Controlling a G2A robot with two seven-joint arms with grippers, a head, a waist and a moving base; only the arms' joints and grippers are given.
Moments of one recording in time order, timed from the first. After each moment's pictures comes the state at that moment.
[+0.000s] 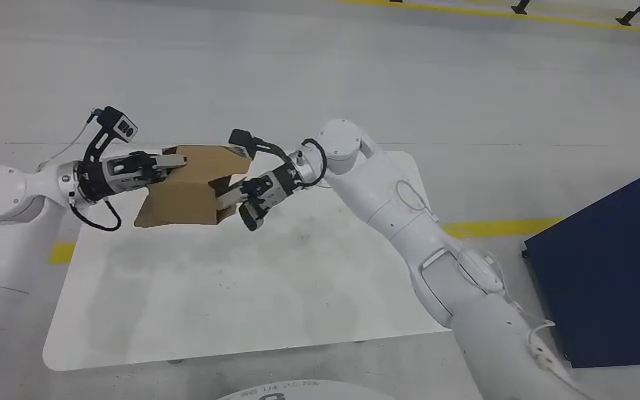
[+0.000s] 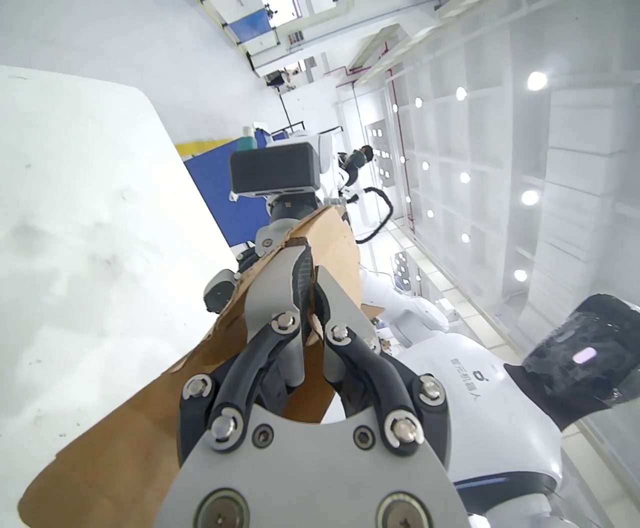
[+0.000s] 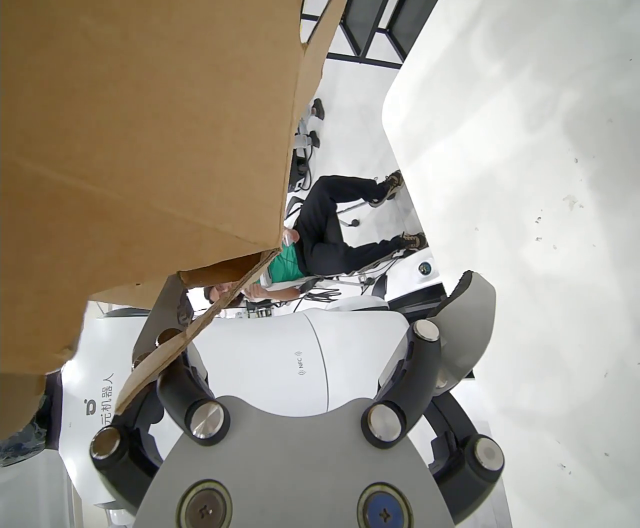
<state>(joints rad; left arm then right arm) 0.98 -1.02 -1.18 -1.25 -0.65 -0.27 -1.24 -0.65 -1.30 0.75 -1.06 0.48 -0.02 1.48</state>
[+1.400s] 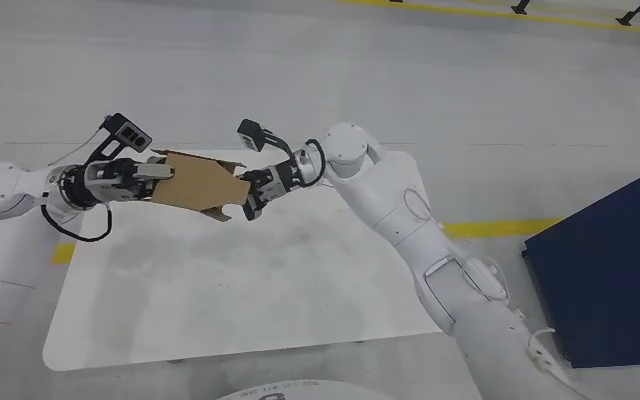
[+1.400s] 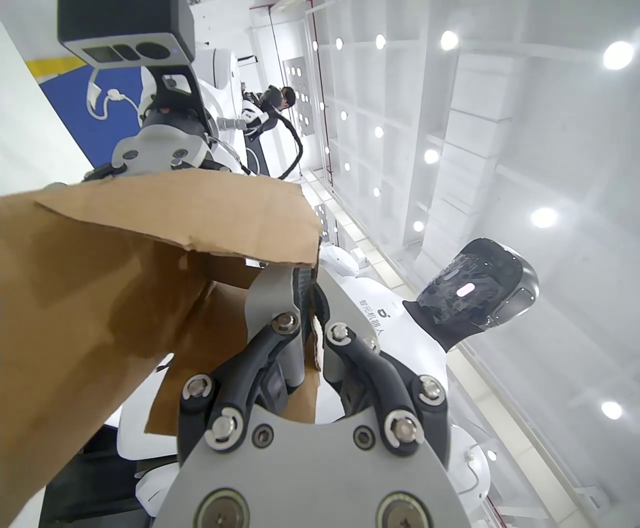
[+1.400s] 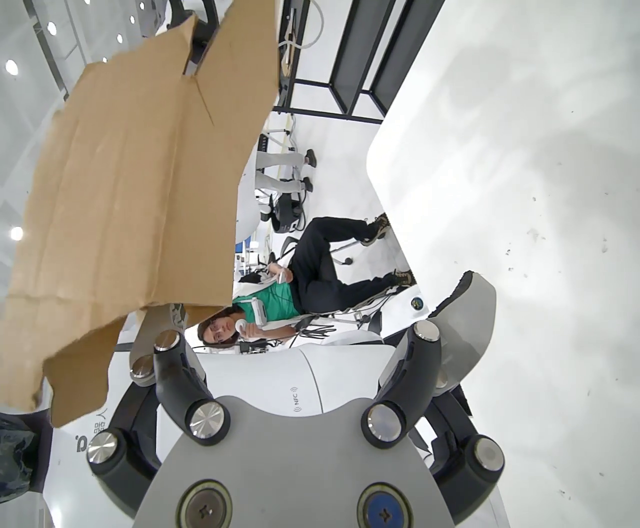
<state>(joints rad) 0.95 -1.05 -1.17 -1.19 -0.95 -0.13 -1.54 -0.70 -1.27 0.81 -1.13 0.42 0.02 1.33</state>
